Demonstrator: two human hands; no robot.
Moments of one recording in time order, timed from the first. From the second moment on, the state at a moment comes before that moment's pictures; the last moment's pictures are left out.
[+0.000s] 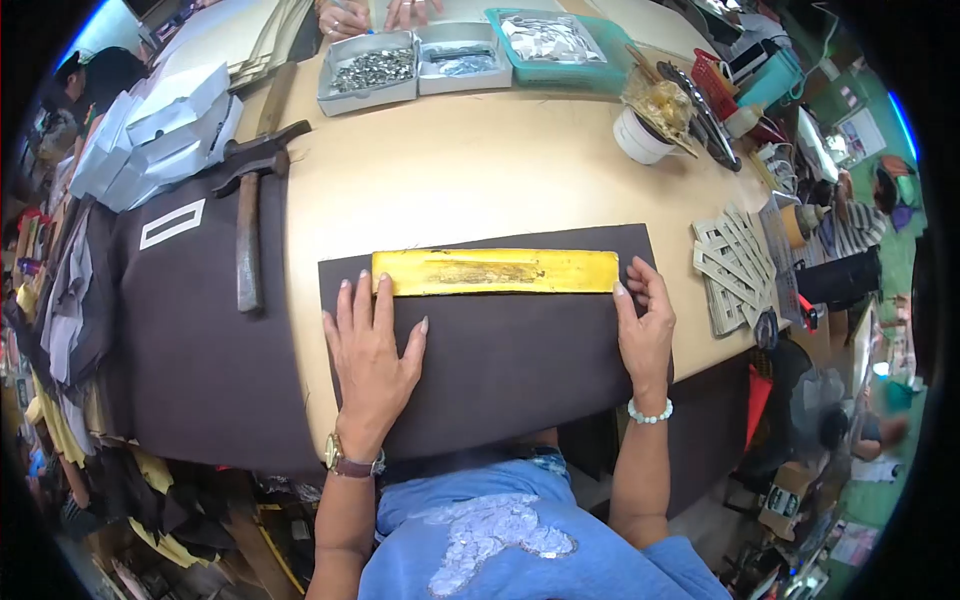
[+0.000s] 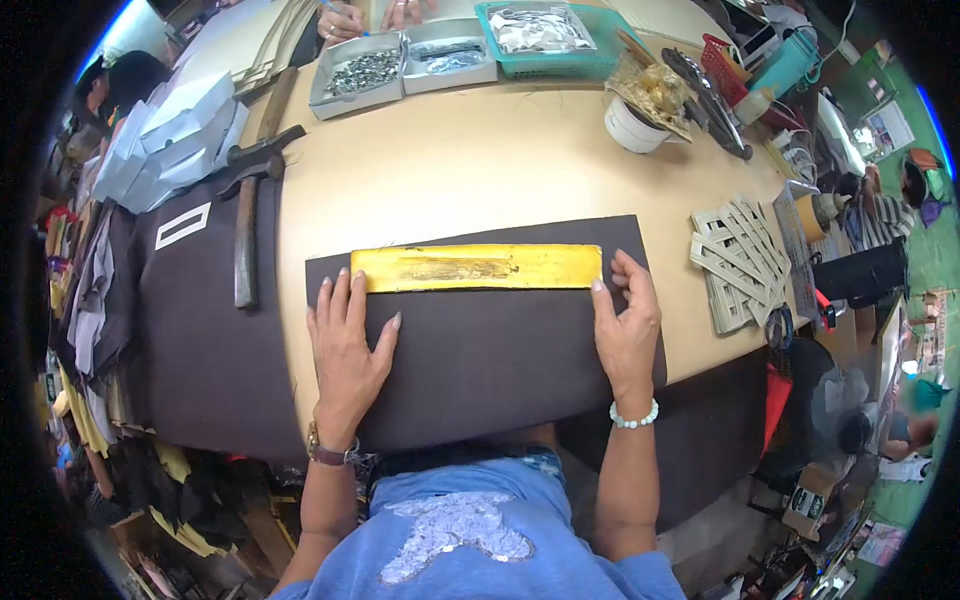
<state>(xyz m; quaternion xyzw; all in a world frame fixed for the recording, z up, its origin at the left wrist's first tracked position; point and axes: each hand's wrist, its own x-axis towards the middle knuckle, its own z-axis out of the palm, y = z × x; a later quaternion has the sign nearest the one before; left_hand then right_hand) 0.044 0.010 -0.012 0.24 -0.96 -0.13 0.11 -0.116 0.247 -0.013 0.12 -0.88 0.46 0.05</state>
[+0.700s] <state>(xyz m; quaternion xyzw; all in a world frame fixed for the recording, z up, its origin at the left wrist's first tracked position) 0.056 0.004 -0.011 0.24 -0.92 -0.25 0.19 -0.113 0.243 -0.025 0.18 -0.90 0.37 0.11</state>
